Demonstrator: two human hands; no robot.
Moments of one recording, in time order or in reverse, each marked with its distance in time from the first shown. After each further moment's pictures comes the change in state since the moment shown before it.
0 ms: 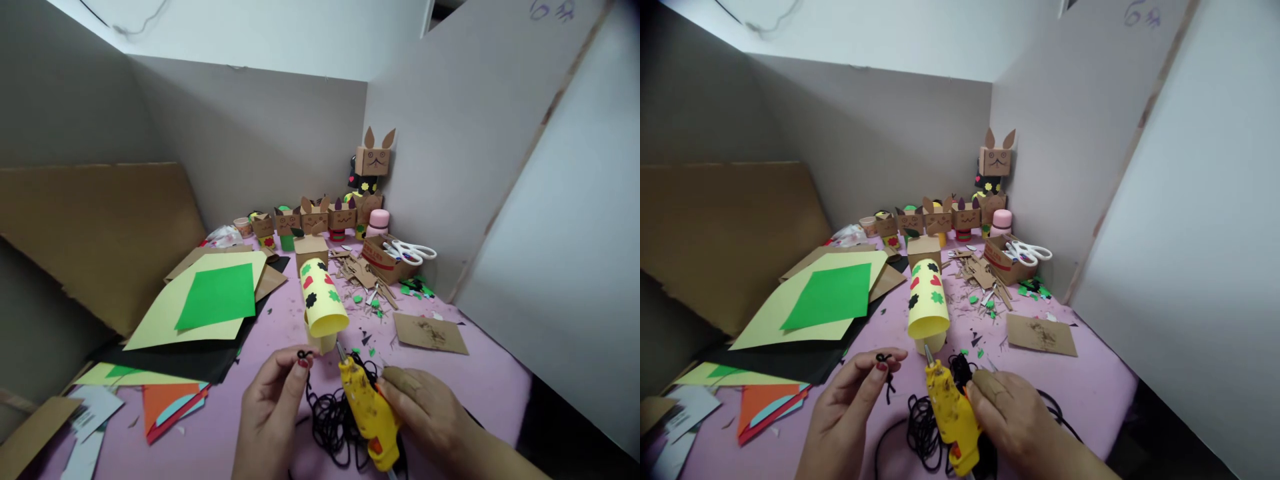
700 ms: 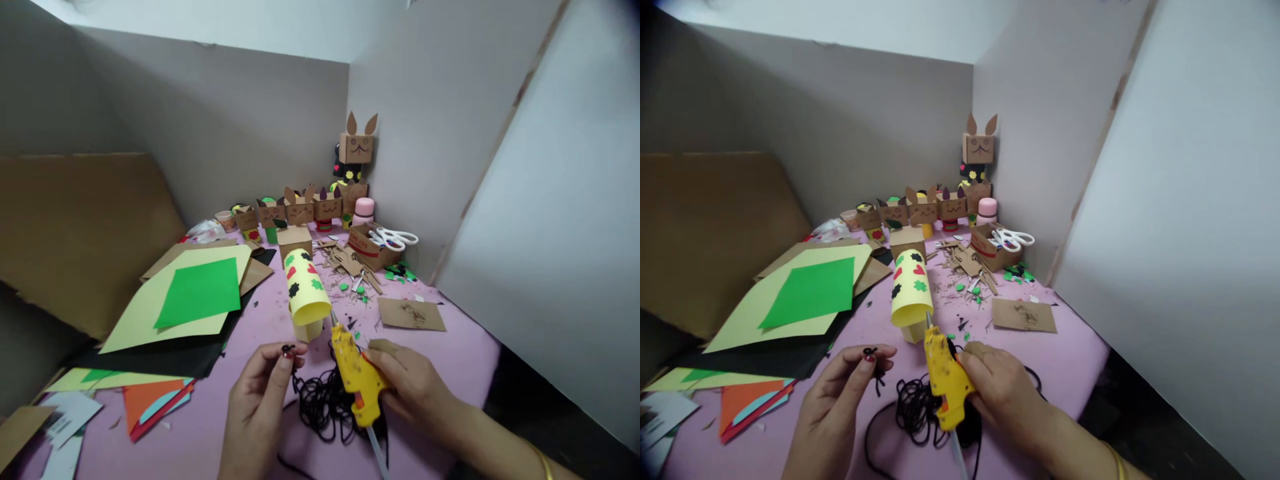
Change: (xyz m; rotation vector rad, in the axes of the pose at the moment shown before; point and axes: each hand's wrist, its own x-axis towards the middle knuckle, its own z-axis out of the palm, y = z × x) left_hand -0.002 -0.014 -0.003 0.072 -0.106 0.004; right_hand -0.003 0.000 0.001 0.097 -0.092 0.238
